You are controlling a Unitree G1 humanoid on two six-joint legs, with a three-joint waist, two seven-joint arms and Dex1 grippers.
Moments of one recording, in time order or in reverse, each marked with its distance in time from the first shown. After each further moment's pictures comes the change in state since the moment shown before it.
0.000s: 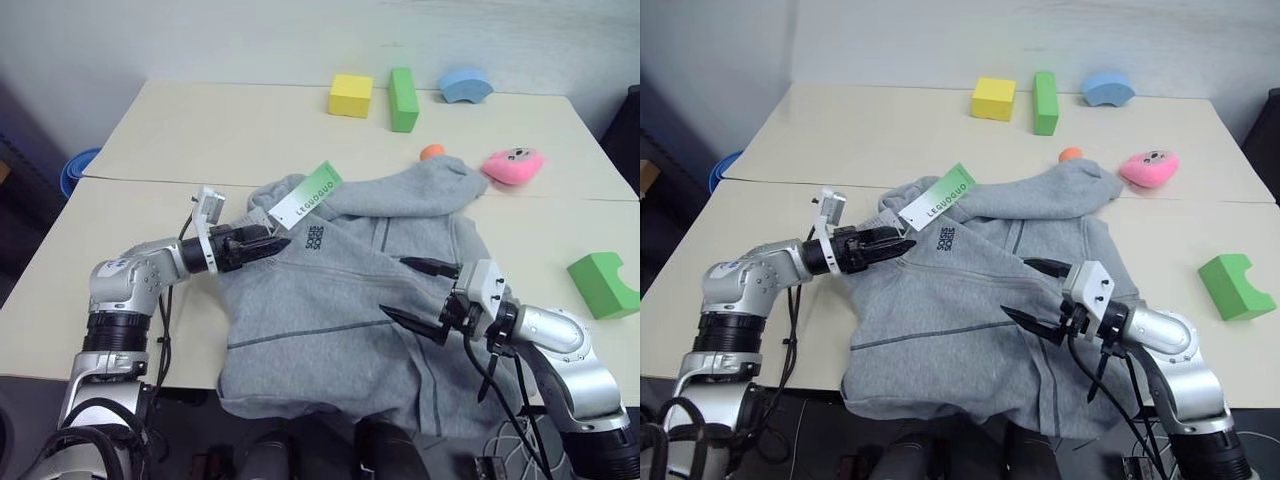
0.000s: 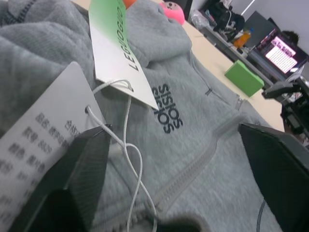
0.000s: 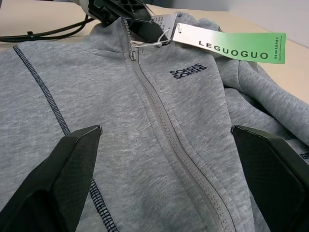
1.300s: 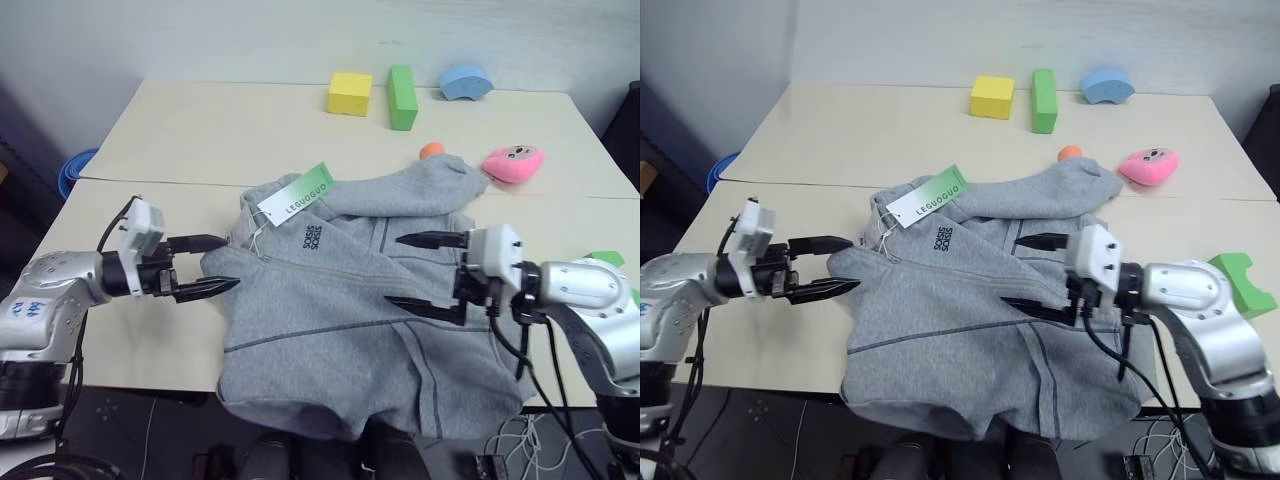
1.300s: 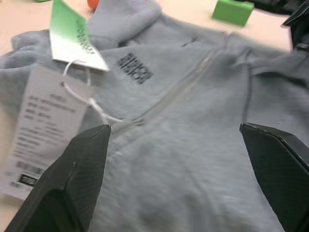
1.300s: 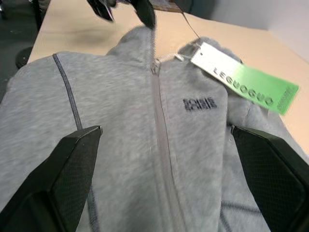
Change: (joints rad) left arm 0.286 0.327 0.031 -0.246 0.039 -0.387 -0.229; right arm -0.251 -0.163 0.032 -0.080 0.116 0.180 0.114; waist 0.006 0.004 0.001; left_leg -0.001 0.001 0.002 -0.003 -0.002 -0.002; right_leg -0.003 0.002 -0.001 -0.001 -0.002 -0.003
